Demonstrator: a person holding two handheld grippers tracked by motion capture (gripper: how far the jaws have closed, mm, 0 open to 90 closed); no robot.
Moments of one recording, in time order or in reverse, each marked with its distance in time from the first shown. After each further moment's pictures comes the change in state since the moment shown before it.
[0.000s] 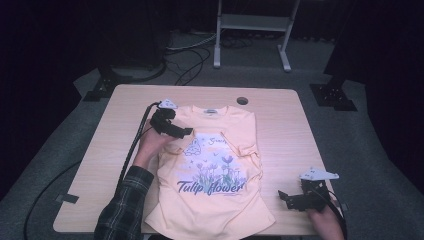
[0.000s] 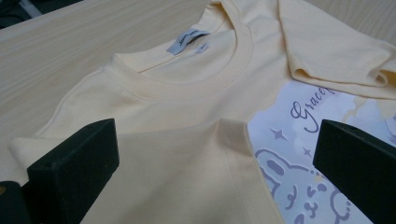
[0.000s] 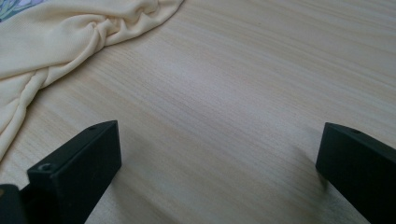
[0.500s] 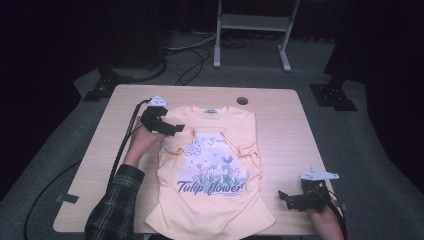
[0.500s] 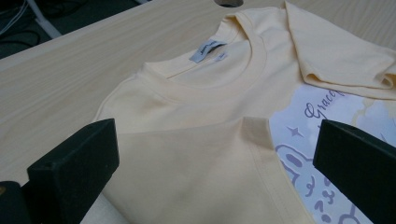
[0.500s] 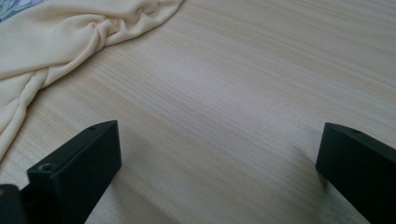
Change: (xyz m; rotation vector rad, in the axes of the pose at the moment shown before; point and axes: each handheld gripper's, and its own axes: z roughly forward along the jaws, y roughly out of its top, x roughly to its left) left arm 0.017 -0.005 -0.017 -0.051 0.017 0.014; right arm 0.000 0.000 0.000 0.000 0.000 0.000
